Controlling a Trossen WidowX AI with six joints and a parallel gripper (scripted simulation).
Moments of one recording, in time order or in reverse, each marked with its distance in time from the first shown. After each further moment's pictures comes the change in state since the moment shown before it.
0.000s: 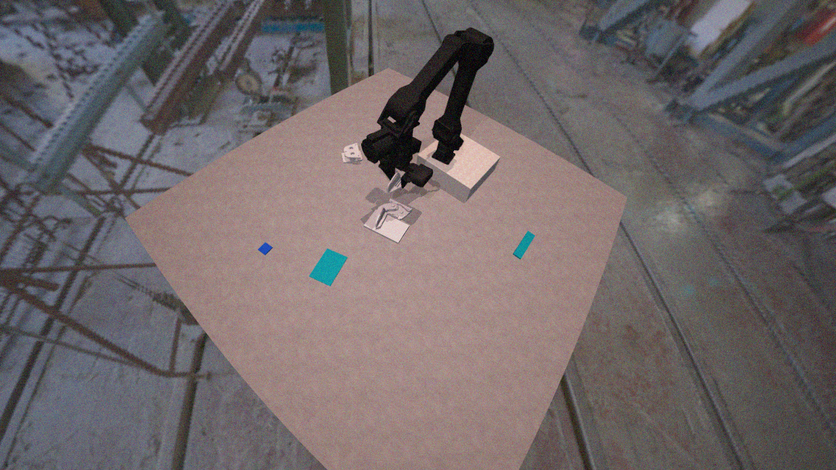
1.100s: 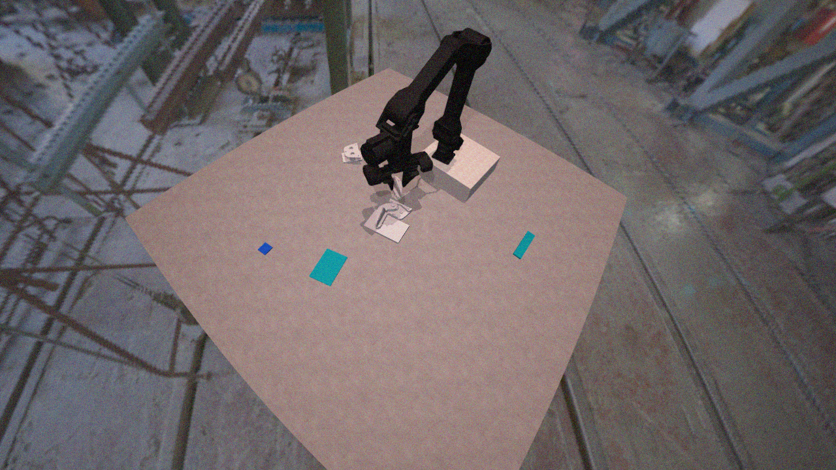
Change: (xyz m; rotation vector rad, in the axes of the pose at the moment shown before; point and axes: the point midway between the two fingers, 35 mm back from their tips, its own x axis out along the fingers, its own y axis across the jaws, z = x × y) arm -0.002 -0.006 -0.014 -0.976 0.003 0.002
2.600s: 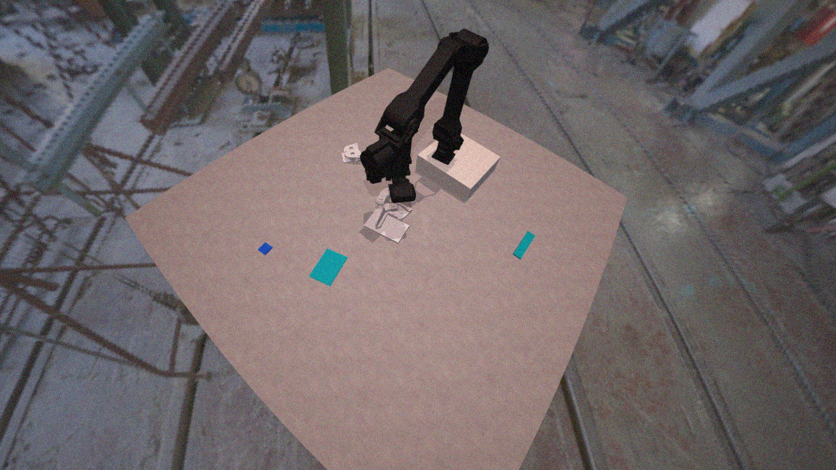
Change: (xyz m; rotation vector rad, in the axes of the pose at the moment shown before) arm -0.001 0.010 -0.020 -1.359 0.000 0.003
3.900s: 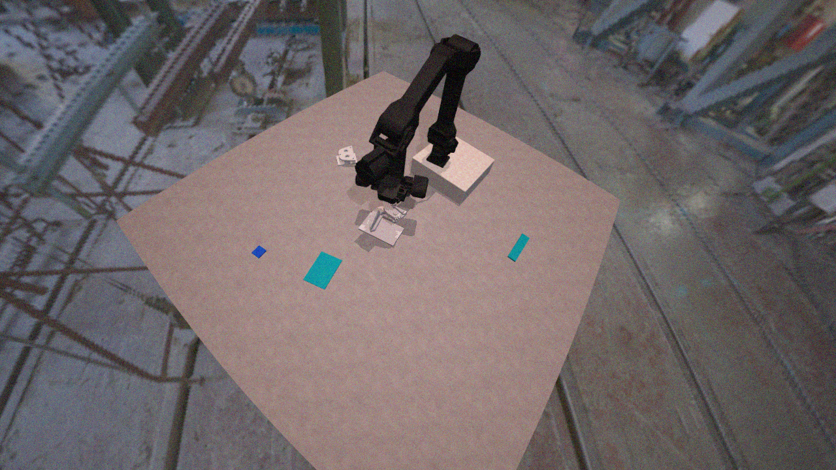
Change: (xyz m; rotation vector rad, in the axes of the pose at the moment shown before) arm 0.000 0.019 0.003 -1.178 -0.001 0.001
